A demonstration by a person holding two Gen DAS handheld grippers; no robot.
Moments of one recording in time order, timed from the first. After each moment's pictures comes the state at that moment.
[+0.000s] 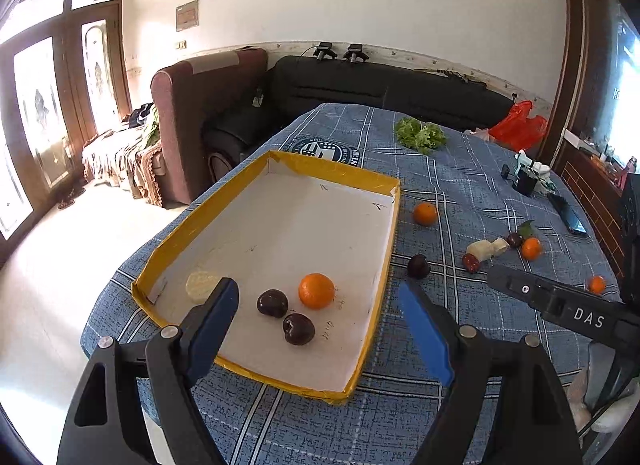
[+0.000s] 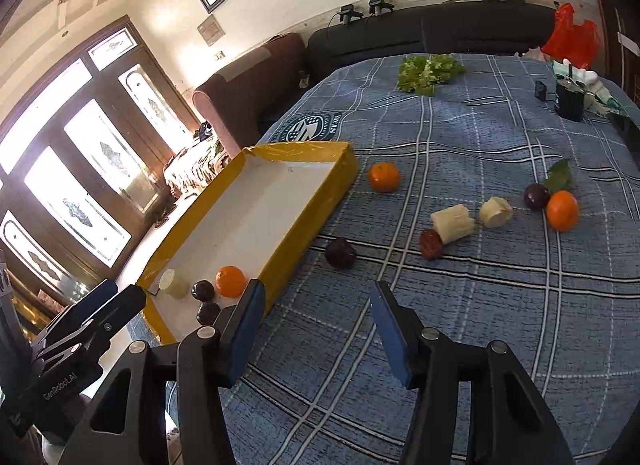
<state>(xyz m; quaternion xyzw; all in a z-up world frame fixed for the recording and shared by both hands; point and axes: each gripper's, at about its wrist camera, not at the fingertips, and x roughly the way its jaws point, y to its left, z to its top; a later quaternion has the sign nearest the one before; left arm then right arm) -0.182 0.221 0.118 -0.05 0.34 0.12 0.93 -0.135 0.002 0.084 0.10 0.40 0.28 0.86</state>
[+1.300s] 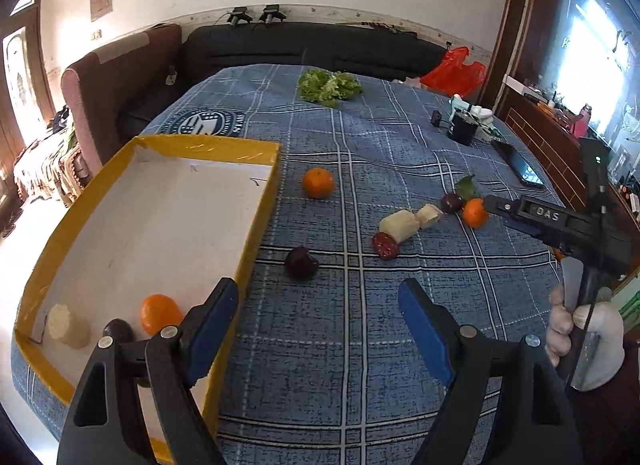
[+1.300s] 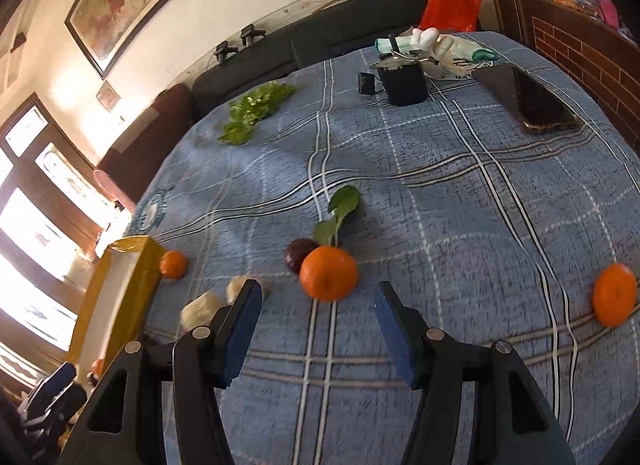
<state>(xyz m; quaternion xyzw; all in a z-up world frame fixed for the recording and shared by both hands) -0.093 0.146 0.076 -0.03 0.40 -0.03 0.91 -0.028 -0.151 0.041 0.16 0.41 0.11 0.89</state>
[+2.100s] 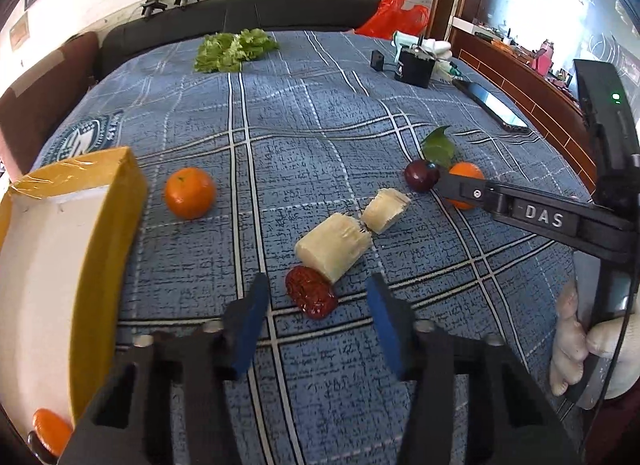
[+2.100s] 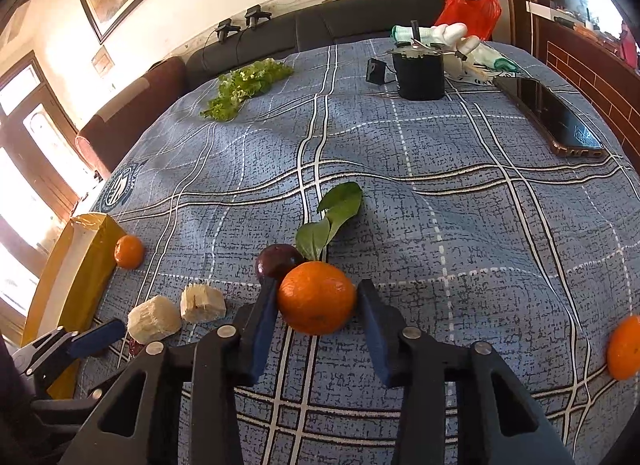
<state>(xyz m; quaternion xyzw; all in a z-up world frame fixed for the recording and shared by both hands) 0.003 0.084 0.012 0.03 0.45 -0.13 0.88 -0.006 -0.133 0.019 0.10 0.42 0.11 0.89</state>
